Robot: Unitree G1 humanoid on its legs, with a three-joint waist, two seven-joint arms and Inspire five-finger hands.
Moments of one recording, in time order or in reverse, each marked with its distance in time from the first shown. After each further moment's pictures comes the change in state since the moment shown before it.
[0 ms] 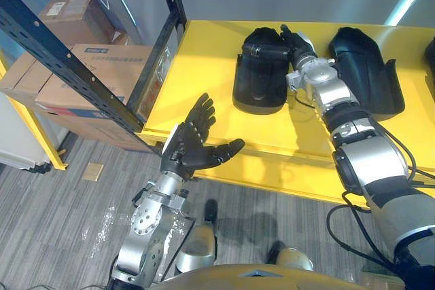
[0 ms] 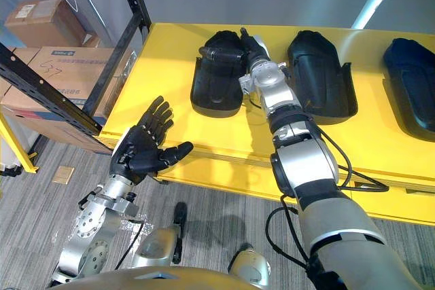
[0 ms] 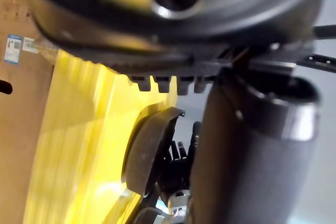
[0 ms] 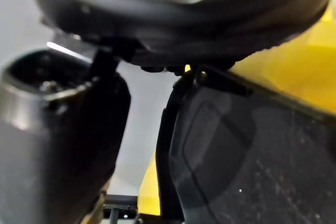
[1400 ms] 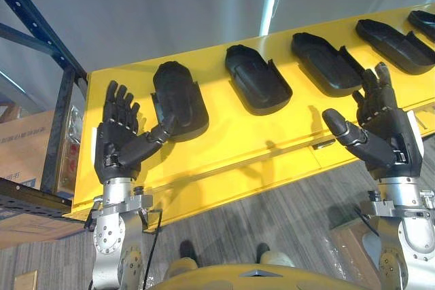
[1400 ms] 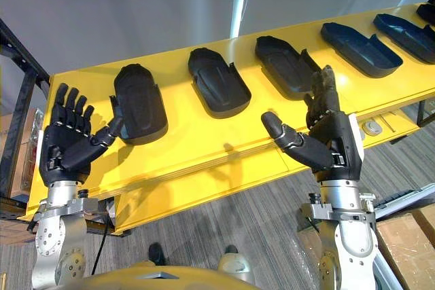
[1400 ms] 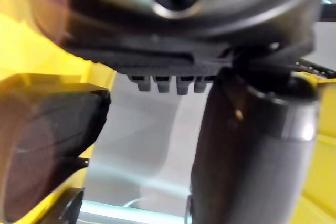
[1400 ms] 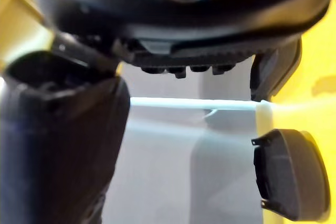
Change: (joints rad) left arm 0.114 -0.106 0.297 -0.116 0.025 -0.185 0.167; right arm 1.509 0.174 -0.580 -1.557 0.237 -0.315 0.158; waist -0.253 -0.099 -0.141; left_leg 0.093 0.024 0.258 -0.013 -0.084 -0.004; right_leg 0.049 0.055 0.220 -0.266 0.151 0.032
